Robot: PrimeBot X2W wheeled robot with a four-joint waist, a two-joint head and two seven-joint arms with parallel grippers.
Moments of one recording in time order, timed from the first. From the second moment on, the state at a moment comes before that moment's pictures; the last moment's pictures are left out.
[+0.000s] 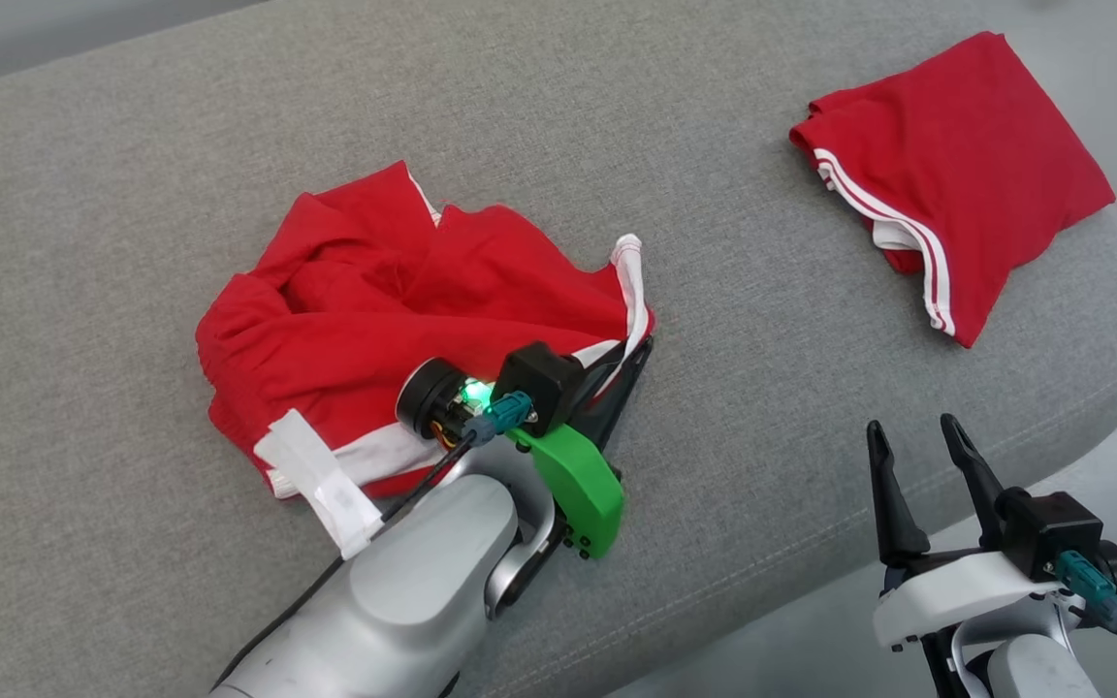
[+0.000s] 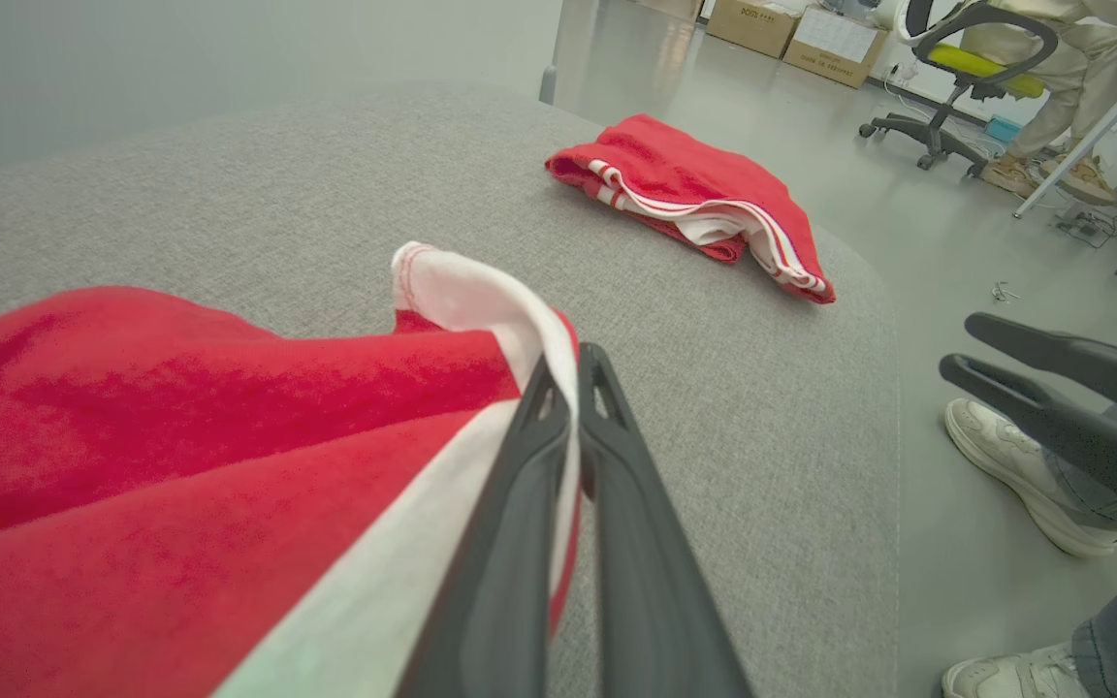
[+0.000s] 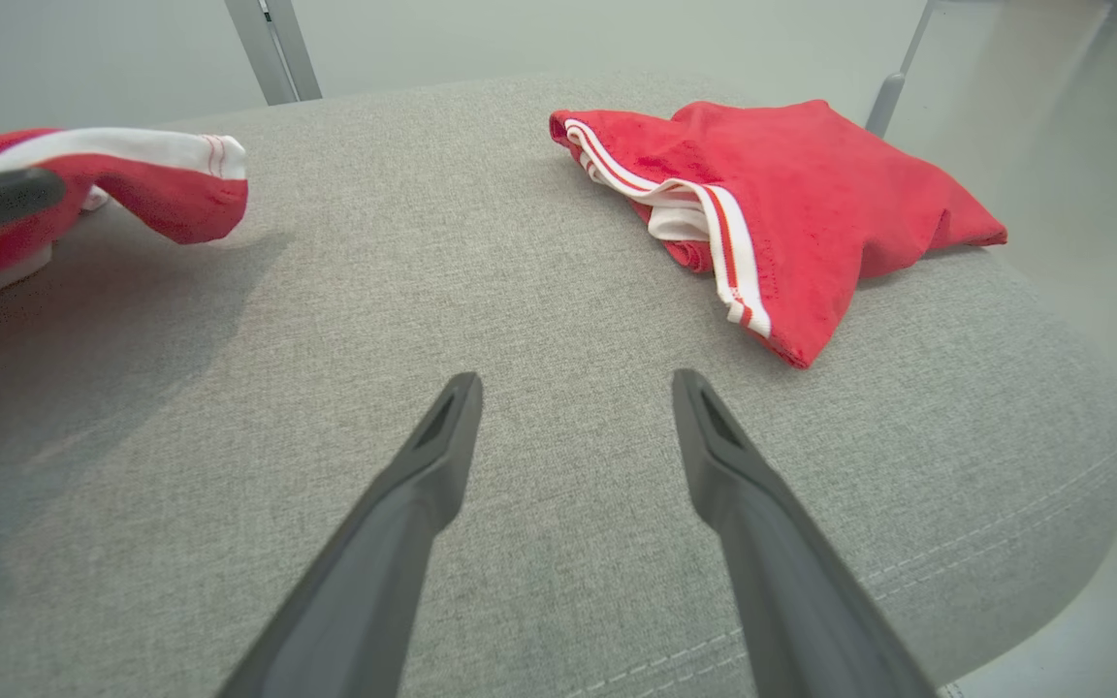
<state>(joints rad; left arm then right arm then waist) -0.73 0.05 -1.02 0.68 -0.68 -0.04 -0.26 -0.05 -0.05 -0.01 0.21 0.12 0.13 -0.26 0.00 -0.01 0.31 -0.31</state>
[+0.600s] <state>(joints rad) -0.66 0.05 -1.25 0.57 -0.81 -0.08 -0.26 -0.03 -0.05 -0.04 0.24 0.10 0.13 -0.26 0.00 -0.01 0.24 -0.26</state>
